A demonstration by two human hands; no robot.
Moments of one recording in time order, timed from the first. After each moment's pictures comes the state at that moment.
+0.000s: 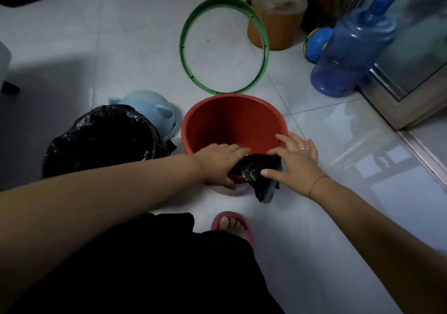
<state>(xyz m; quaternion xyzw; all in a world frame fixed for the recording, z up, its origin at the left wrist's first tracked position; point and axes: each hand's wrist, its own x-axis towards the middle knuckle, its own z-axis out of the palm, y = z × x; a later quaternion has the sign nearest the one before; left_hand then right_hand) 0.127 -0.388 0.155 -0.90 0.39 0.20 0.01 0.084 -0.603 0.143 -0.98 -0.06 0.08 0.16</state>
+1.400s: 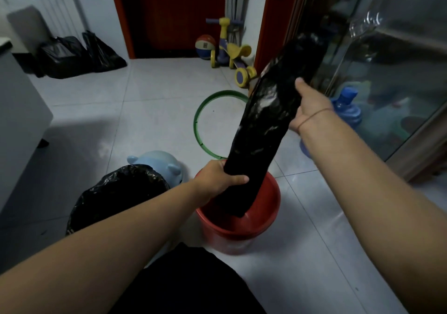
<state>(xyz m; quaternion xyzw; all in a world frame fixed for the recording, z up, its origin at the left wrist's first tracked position) 0.133 -0.379 0.255 -0.78 0.01 0.17 -0.60 0.194 -0.552 0.383 -0.49 0.19 -0.05 0.85</state>
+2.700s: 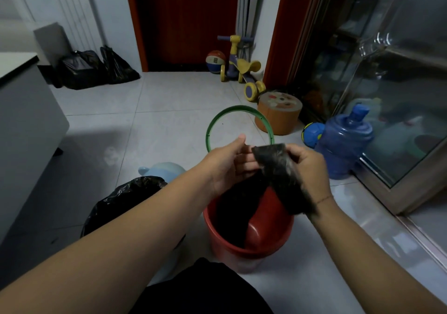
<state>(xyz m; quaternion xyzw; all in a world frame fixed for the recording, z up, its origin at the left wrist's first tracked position) 0.141 -0.369 0.329 -0.53 -0.07 0.23 -0.81 0.117 -0.525 0.321 -0.81 -0.07 -0.19 0.55</state>
